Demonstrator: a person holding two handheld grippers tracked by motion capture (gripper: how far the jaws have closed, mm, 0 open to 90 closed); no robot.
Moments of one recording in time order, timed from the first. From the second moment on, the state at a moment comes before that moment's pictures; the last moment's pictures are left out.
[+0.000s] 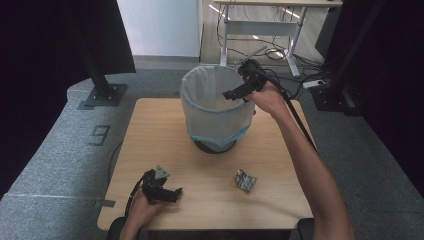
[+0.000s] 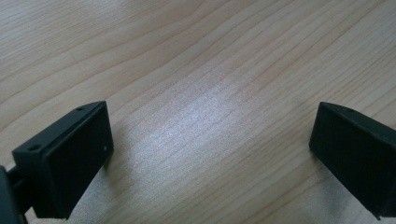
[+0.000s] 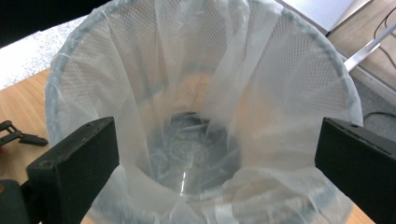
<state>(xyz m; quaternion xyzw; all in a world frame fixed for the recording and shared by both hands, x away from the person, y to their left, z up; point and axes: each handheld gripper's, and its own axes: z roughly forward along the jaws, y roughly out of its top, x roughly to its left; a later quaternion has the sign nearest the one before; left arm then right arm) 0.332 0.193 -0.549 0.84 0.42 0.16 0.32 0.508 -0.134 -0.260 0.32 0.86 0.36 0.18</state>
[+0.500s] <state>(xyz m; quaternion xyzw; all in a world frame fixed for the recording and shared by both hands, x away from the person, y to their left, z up) 0.332 0.192 -0.549 0.84 0.42 0.16 0.32 0.493 -0.171 -0.255 0.32 0.85 0.37 0.19</state>
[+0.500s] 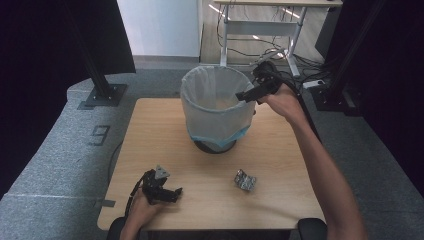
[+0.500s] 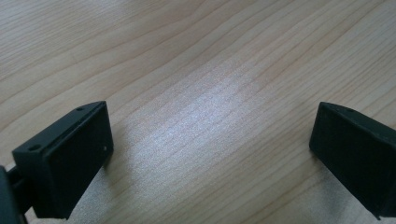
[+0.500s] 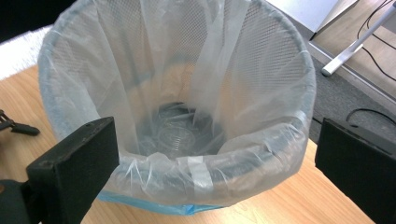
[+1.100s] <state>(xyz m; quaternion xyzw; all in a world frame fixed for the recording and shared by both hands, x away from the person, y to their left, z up) 0.332 0.192 -0.549 0.84 0.42 0.16 0.32 0.471 -0.211 -0.264 0.32 0.85 0.38 0.20</state>
